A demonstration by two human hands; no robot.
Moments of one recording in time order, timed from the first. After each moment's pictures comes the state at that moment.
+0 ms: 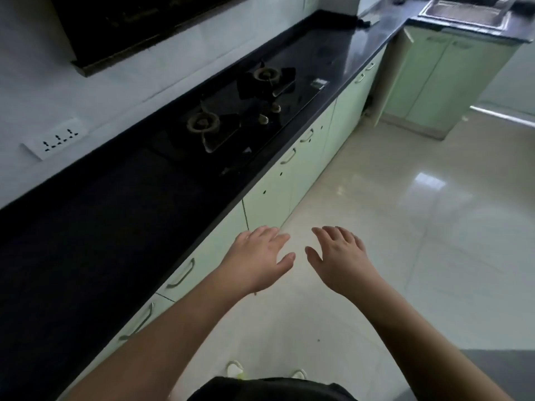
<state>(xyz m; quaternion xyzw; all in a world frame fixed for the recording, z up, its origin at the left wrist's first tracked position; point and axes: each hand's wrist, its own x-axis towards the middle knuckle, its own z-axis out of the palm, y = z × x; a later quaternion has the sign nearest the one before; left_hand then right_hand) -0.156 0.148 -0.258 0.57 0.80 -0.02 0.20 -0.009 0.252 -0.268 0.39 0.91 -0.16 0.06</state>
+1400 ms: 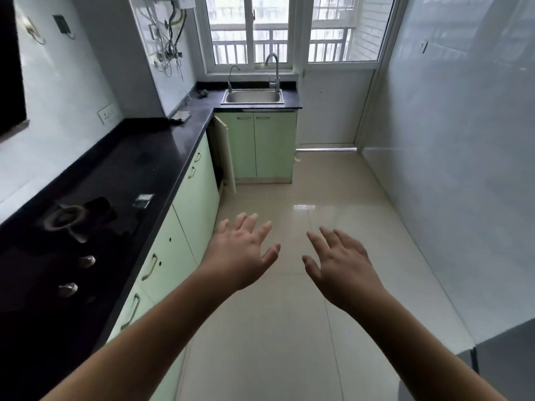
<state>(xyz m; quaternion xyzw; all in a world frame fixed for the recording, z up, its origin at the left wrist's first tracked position) -0.057 0.589 -0.158 0.77 0.64 -0.03 0.03 0.142 0.574 -0.172 0.63 0.77 -0.09 -0.03</state>
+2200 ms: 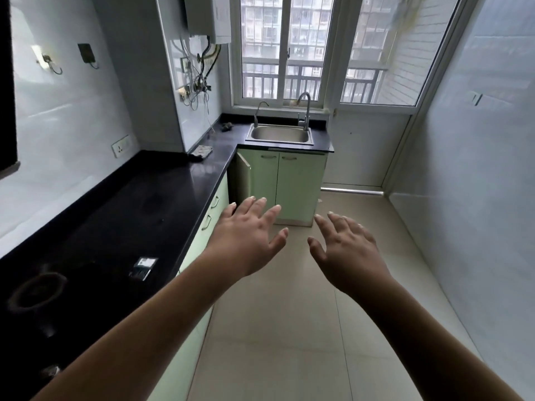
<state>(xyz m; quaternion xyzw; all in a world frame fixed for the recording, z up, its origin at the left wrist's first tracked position) -0.174 0.881 -0.104 0.75 0.65 0.06 -0.02 0.018 0.887 -0.118 0.62 0.78 -0.03 -0.09</state>
